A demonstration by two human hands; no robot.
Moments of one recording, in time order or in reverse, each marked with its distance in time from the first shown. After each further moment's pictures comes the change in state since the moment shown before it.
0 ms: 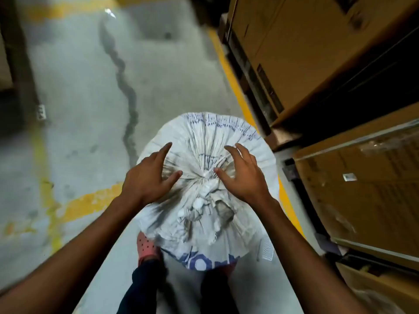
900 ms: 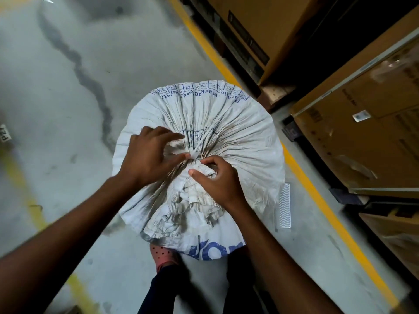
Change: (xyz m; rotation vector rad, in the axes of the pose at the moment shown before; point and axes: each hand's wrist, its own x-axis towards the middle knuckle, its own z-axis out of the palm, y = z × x) left_hand 0.056 0.017 0.047 0.109 -0.086 0.345; right_hand -0.040 0.021 0.116 0.669 0.143 0.355
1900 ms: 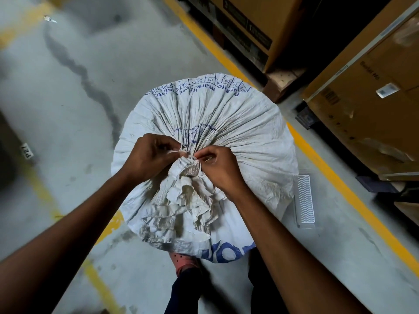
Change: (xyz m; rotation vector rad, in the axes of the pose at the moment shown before) left_hand 0.027 -0.030 0.027 -0.523 -0.062 -0.083; right_hand 0.045 0.005 0.015 0.126 -0.052 0.047
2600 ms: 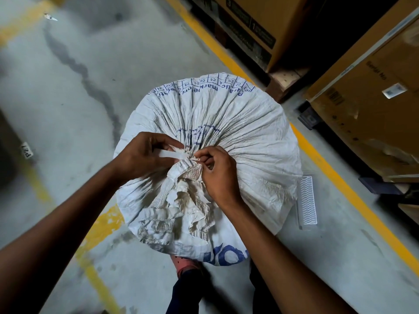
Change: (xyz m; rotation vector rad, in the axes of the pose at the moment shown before) left_hand -0.001 0.006 -0.024 -0.110 -0.222 -0.003; right_hand -0.012 0.003 0.021 -0.067 0.199 -0.250
